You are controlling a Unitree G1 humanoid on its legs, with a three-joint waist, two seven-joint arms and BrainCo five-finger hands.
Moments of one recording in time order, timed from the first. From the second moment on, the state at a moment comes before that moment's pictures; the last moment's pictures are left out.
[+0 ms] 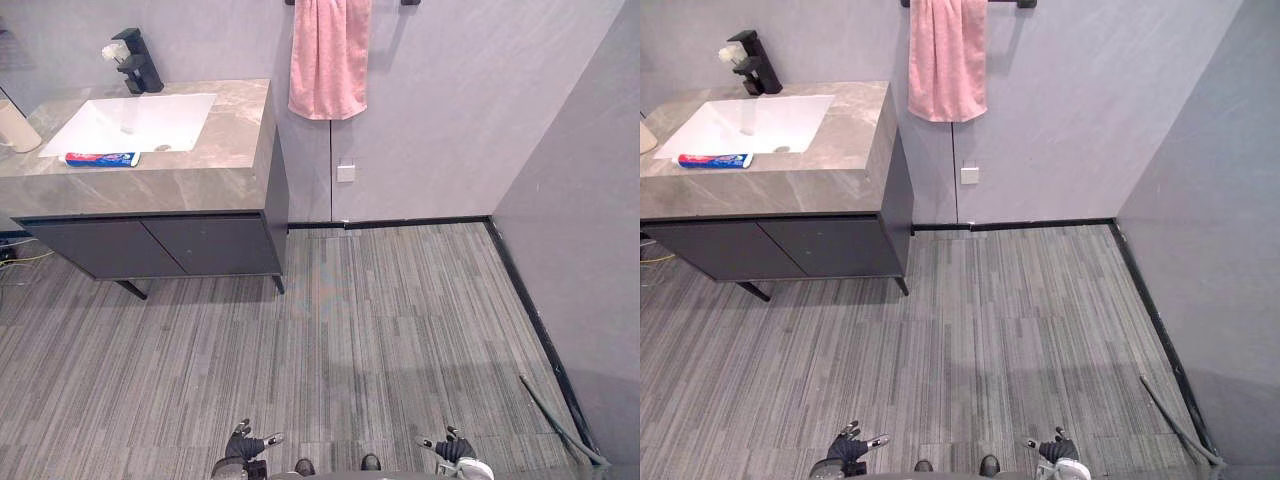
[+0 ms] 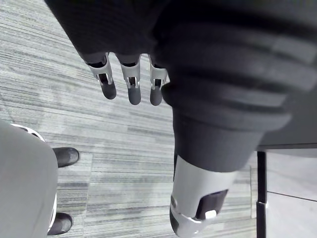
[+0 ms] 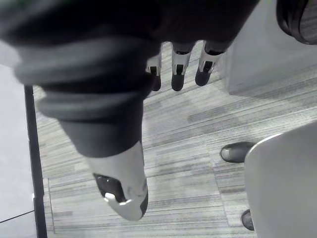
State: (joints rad) left arm 0.11 0.03 0.15 0.99 0.01 -0.08 0.10; right arm 0.07 -0.04 -0.29 1.02 -0.08 -0.03 -0.11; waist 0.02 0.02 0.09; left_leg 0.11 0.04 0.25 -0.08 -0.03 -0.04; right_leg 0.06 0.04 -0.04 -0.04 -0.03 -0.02
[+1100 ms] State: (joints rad) left arm 0.14 0.05 0.20 0.99 0.01 -0.08 0.11; right arm 0.06 -0.07 -0.30 1.02 -0.09 -0.02 -0.11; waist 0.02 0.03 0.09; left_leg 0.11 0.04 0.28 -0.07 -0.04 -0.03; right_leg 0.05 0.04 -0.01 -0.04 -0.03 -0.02
